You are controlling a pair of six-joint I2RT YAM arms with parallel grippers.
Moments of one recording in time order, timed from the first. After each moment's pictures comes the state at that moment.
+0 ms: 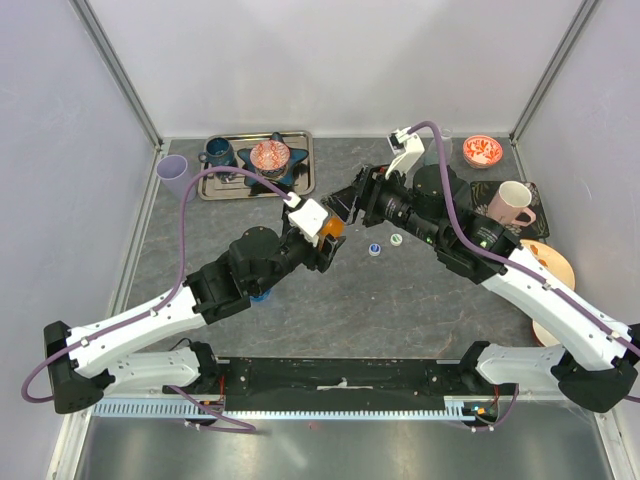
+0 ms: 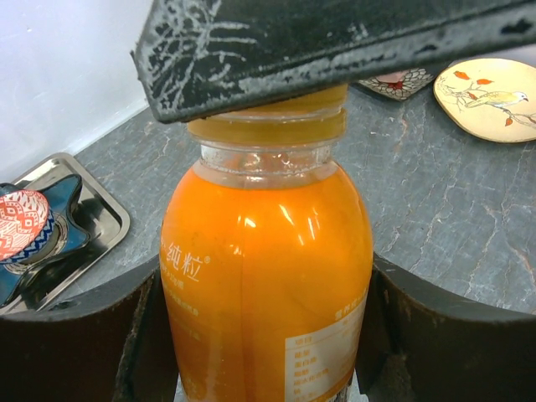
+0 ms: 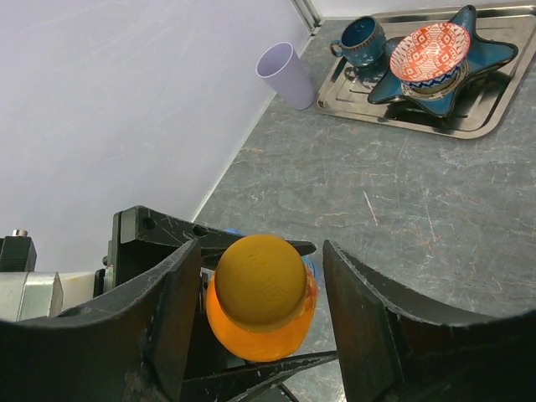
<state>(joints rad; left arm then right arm) -1.06 1.02 0.95 -0.05 -0.31 0.07 0.85 1.18 1.40 -0.36 0.05 0.61</state>
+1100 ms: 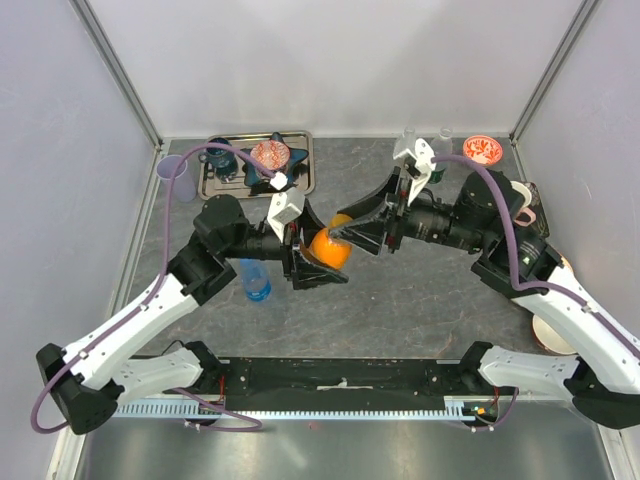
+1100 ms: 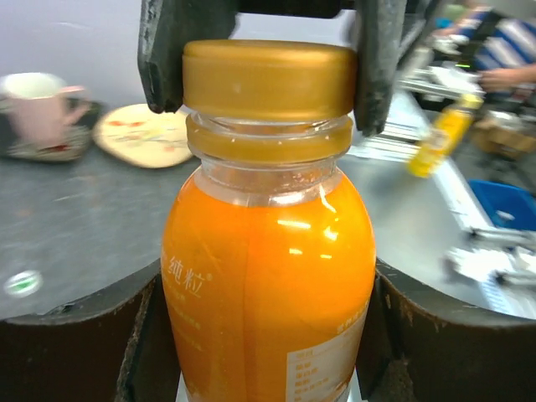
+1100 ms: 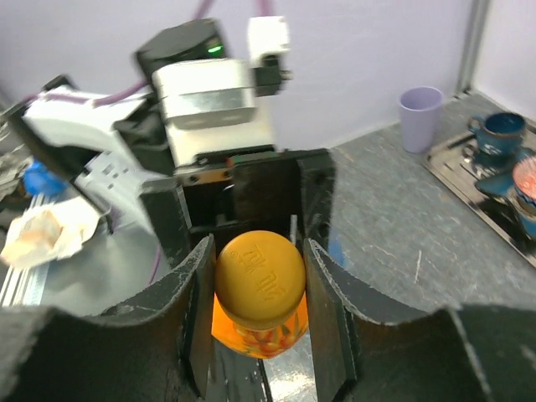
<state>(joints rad) -0.78 1.00 1.02 0.02 0.77 -0.22 0.85 1.07 1.43 -0.33 -0.40 0.28</state>
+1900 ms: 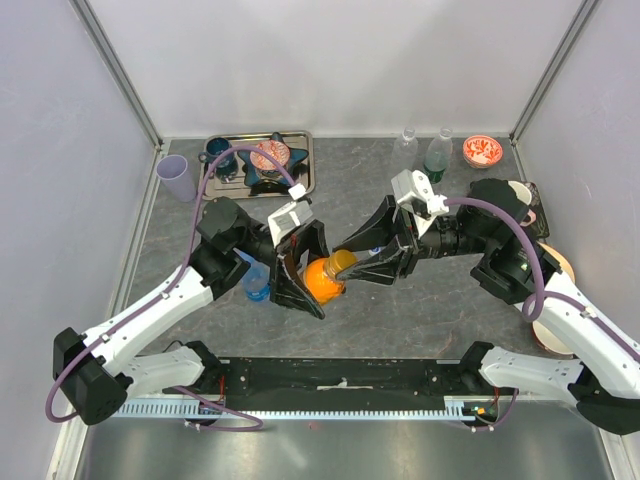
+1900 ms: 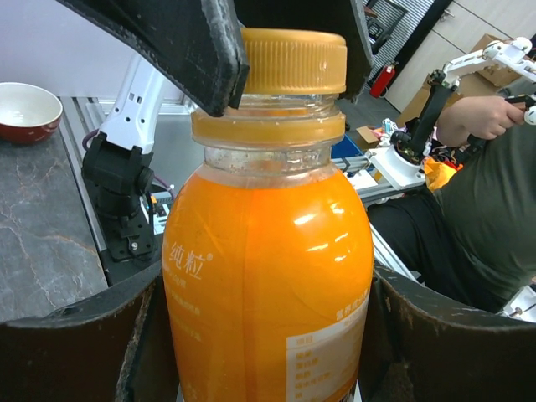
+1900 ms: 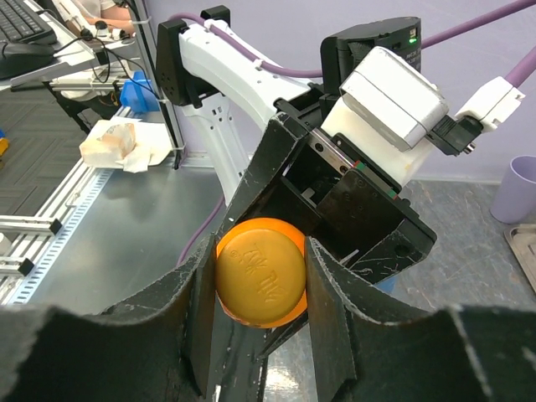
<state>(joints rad) -0.73 1.10 0.95 0.49 1.37 -0.71 0.85 1.01 1.35 -0.23 -0.84 0.12</state>
